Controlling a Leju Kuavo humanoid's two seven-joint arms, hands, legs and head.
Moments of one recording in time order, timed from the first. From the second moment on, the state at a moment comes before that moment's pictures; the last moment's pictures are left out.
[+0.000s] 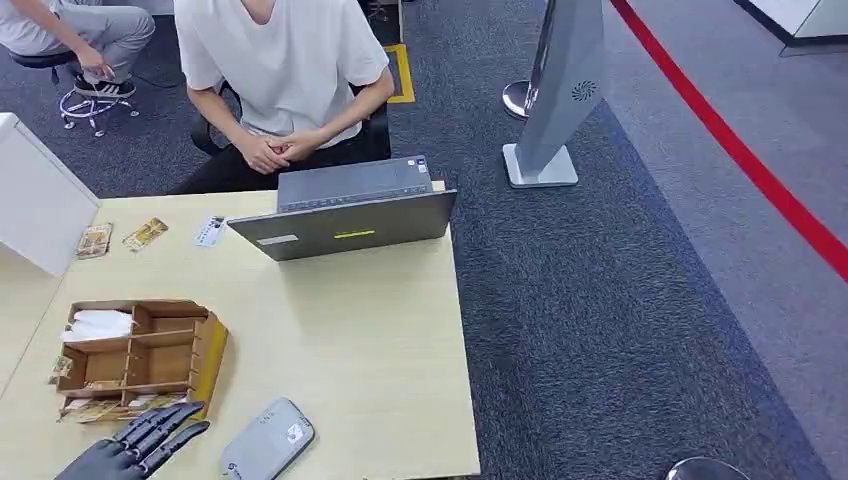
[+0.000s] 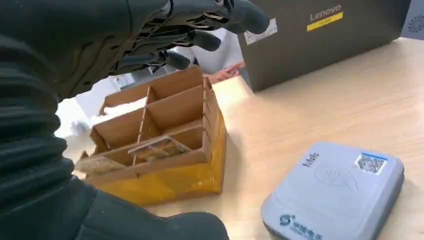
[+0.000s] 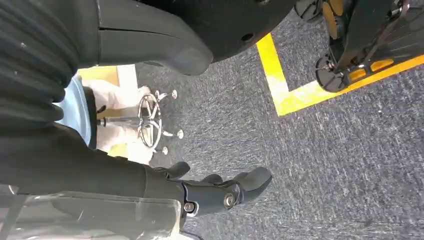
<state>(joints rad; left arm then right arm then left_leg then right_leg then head) 0.35 0.93 -0.49 -2.01 -0.71 0.04 -0.15 -0.10 0.25 -1.25 -0.22 1.08 -0.31 0.09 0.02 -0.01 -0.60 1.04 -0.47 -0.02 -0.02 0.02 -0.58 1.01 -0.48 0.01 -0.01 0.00</state>
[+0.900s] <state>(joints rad) 0.26 0.71 -0.51 -1.90 -1.08 0.15 0.01 -0.10 0.25 -1.27 -0.22 1.05 -0.33 0.10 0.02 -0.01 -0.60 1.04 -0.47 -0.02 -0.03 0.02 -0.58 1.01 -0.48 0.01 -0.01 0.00</state>
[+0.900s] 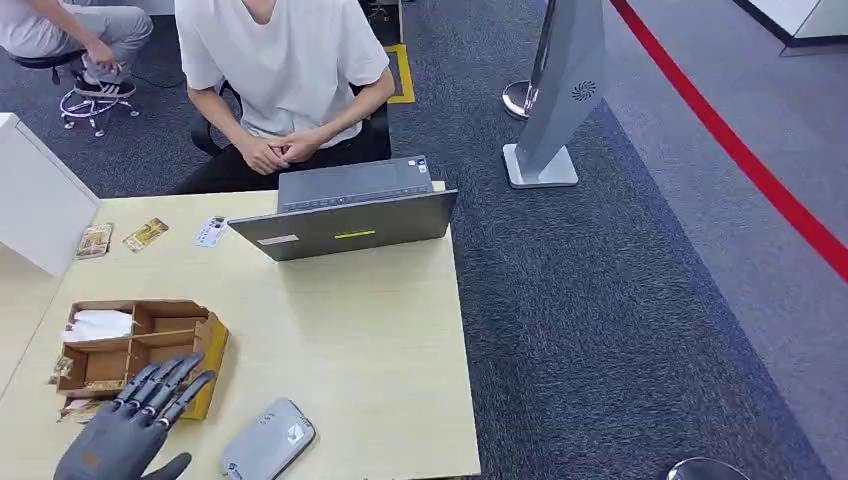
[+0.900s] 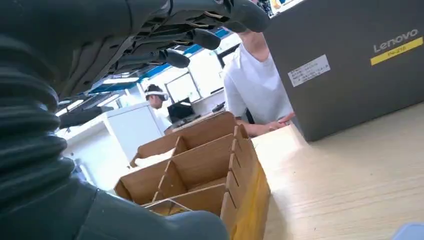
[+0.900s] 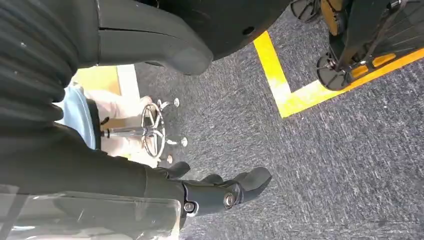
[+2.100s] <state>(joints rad) 0.21 0.51 -0.42 -1.80 -1.37 0.15 0.19 -0.10 0.25 -1.28 -0.22 1.03 -0.35 0.12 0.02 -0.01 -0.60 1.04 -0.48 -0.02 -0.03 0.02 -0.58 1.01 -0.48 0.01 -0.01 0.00</state>
